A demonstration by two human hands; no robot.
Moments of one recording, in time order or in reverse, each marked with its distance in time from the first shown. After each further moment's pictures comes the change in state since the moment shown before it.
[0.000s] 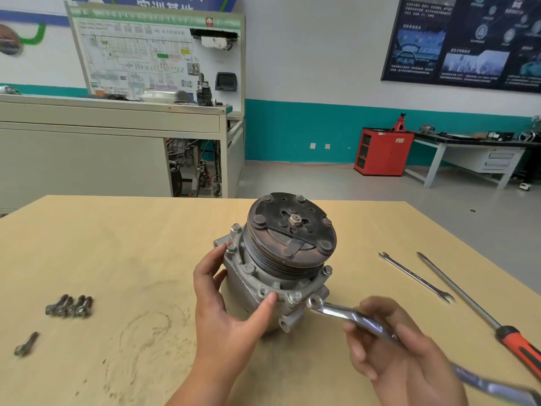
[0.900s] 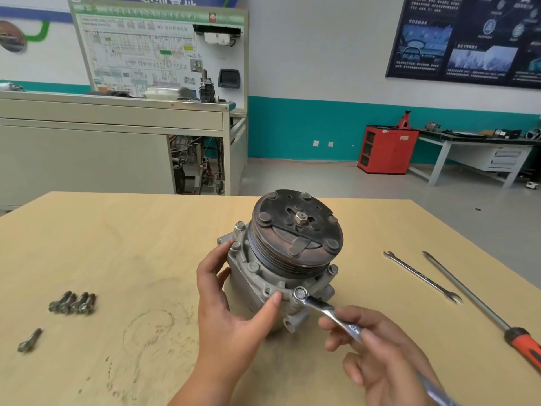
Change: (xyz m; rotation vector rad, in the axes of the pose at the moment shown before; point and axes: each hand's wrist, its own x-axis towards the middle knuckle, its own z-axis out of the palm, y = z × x) left_hand 0.001 0.002 -0.001 0.005 0.000 0.021; right_hand -0.007 0.025 0.030 -0.685 0.358 -0.084
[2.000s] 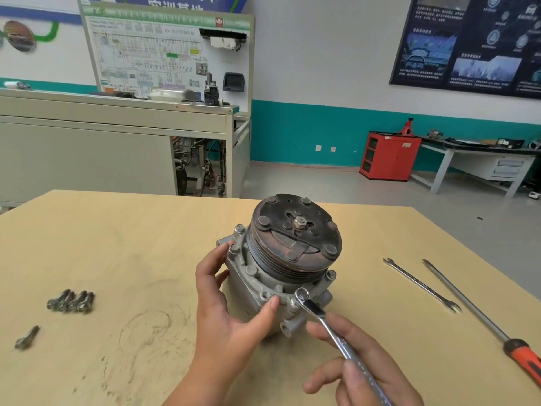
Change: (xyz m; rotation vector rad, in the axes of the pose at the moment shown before) left_hand 0.001 0.000 -0.001 0.061 -0.034 0.017; right_hand -0.020 -0.005 0.013 -0.127 -0.071 -0.071
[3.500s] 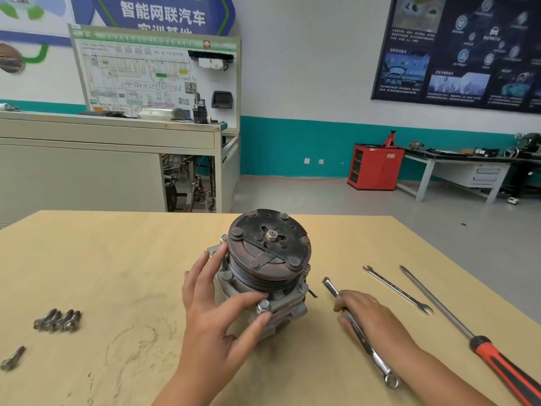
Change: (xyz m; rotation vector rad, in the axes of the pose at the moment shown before) left_hand 0.005 0.020 -0.002 0.459 -0.167 0.299; right_hand 0.091 0.059 -0.128 -1.328 -0.245 -0.076
